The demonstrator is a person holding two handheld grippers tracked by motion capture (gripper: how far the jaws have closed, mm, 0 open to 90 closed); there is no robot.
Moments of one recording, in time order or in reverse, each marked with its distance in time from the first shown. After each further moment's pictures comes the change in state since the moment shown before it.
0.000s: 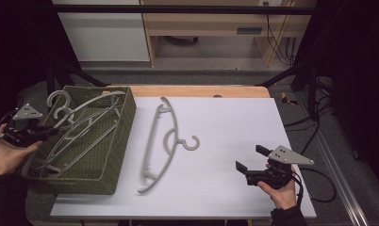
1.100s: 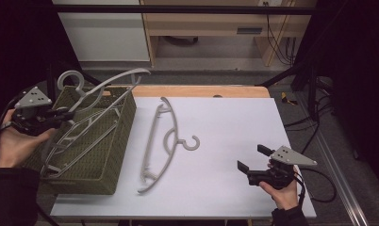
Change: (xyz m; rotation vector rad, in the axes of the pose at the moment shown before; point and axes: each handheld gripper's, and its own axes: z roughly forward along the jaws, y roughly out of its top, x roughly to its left) left arm -0.032 0.057 -0.035 -0.158 -0.039 0.076; right arm -0.001 0.001 -0.005 -0.015 -0.003 -0.005
